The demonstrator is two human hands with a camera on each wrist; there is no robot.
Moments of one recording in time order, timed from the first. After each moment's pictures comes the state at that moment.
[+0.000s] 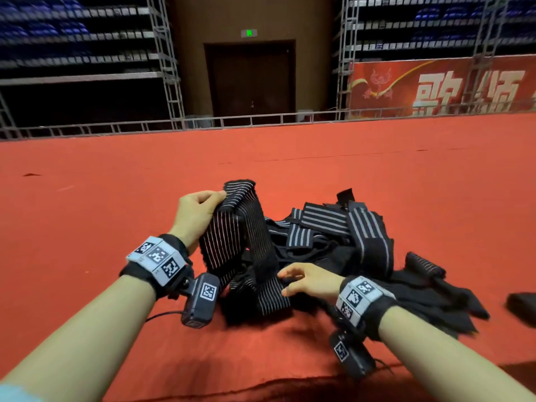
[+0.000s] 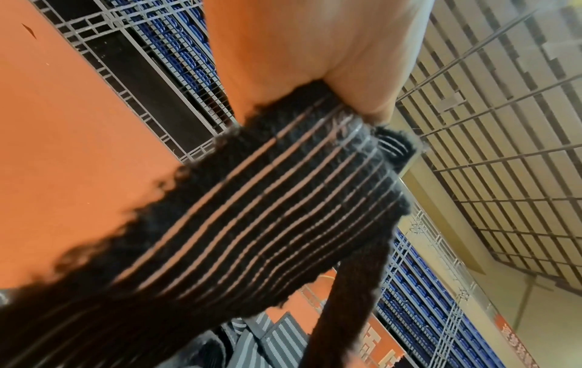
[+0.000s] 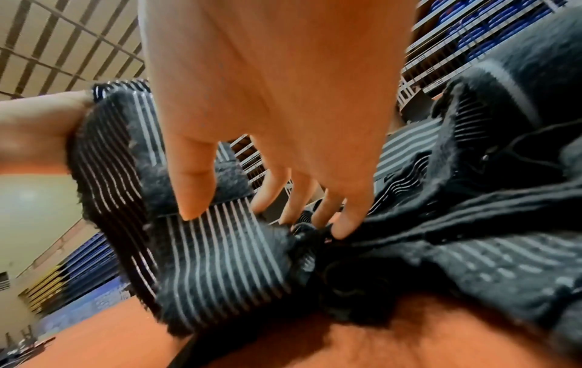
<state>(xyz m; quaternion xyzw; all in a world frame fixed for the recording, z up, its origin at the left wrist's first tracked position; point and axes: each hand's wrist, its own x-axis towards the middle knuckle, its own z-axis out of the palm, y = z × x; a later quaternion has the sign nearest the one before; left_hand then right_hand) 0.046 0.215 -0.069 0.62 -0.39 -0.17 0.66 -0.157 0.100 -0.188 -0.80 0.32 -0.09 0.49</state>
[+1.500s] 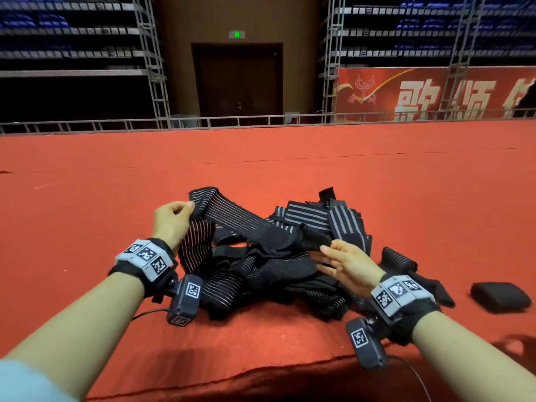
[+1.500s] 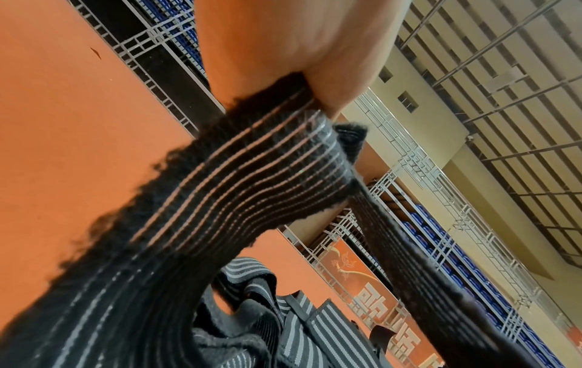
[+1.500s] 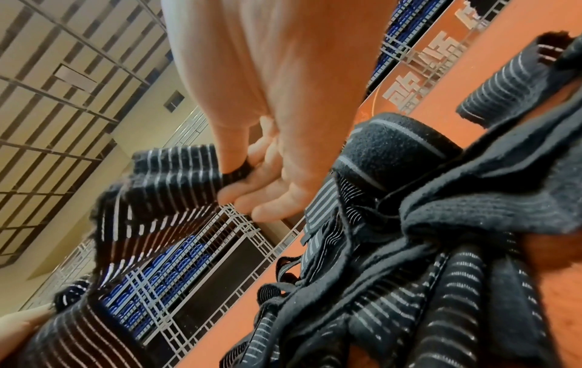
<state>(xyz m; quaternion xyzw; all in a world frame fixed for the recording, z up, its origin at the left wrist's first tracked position) 0.077 0.201 -0.112 0.68 -0.32 -0.08 0.65 -0.247 0.086 -0.169 -0.52 0.29 -0.35 0.72</state>
